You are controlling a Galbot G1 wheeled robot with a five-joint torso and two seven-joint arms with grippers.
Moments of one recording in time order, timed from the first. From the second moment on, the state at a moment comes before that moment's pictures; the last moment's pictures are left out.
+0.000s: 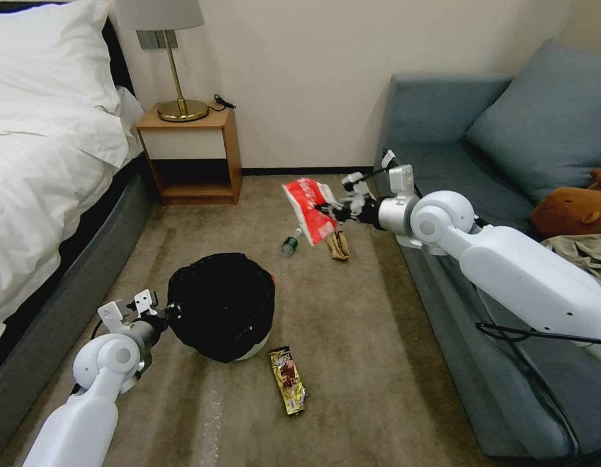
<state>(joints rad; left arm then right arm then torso) 1.17 -1.12 -0.59 -1.76 -1.05 0.60 -0.32 -0.07 0.80 -0.49 1.73 1.31 -0.52 -0.04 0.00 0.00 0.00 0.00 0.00</state>
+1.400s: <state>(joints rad) 1.22 -1.17 -0.59 -1.83 -1.03 0.61 -0.31 -0.09 1.02 -0.80 1.65 1.11 -0.38 -0.07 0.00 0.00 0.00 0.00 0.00</state>
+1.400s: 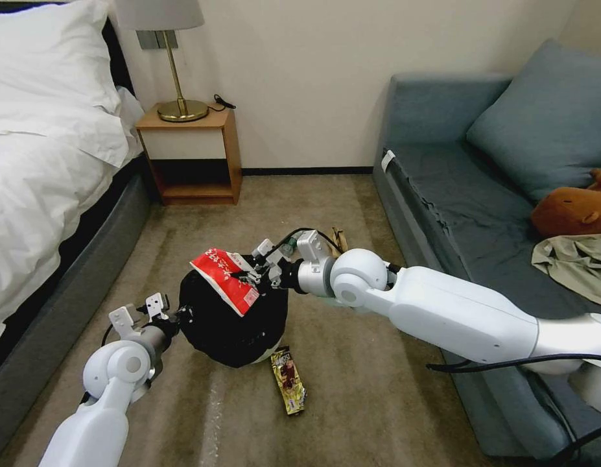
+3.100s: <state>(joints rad) 1.22 -1.15 -0.65 -1.85 -1.07 0.59 -0.32 -0.10 0.98 -0.61 1.73 1.04 -0.31 -0.02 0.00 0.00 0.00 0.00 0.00</state>
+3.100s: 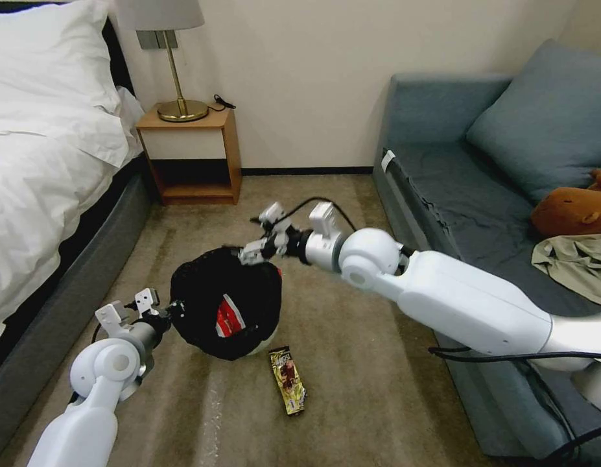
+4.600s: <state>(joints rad) 1.15 -1.11 -0.65 -1.77 -1.00 0.58 -0.31 -0.58 0.93 -0.41 1.45 0.77 -0.36 -0.04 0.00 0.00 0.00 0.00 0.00</state>
